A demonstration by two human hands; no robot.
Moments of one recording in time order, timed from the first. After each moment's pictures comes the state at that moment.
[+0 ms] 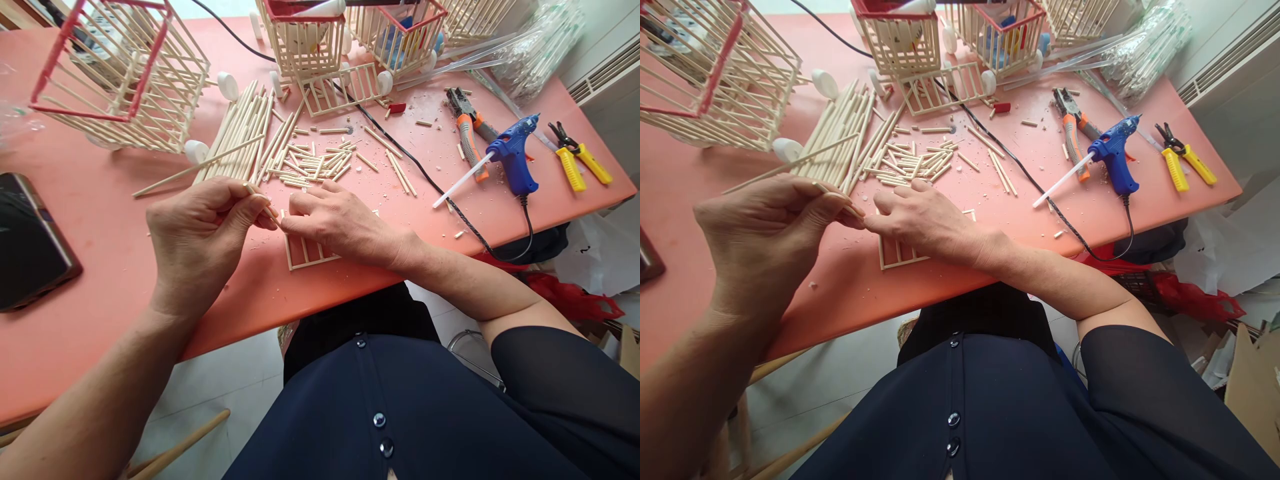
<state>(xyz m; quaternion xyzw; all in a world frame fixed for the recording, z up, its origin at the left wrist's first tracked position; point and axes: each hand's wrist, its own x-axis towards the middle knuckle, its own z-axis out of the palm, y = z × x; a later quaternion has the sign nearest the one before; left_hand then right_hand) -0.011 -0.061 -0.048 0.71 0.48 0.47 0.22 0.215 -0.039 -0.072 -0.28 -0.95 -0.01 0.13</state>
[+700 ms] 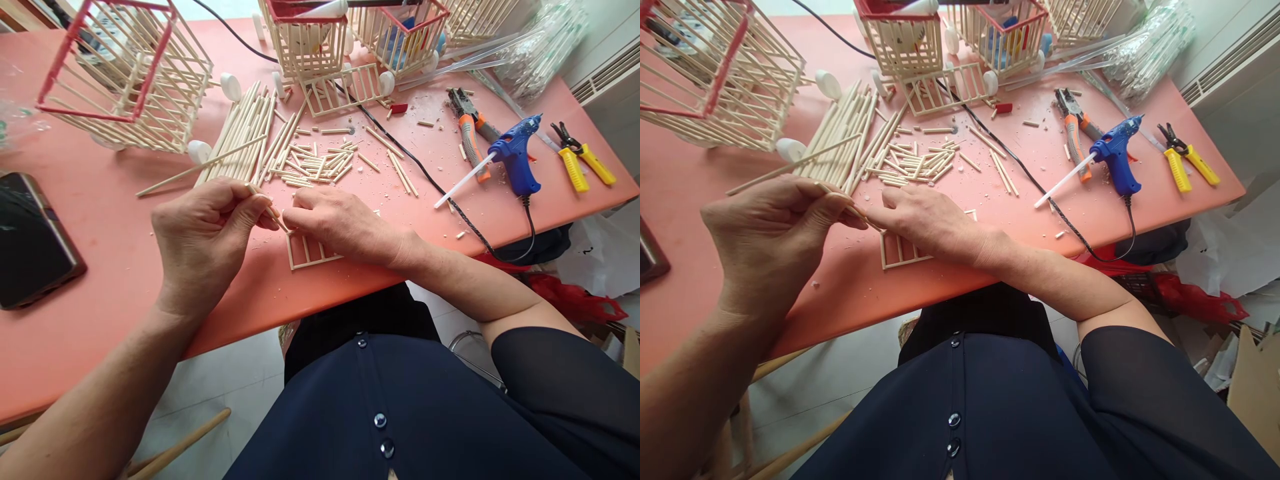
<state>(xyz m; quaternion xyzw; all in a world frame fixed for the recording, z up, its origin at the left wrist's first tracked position) -0.012 -0.062 -0.049 0.71 0.47 0.47 0.21 0.207 -0.039 -0.071 -0.32 -0.94 0.07 0.12</state>
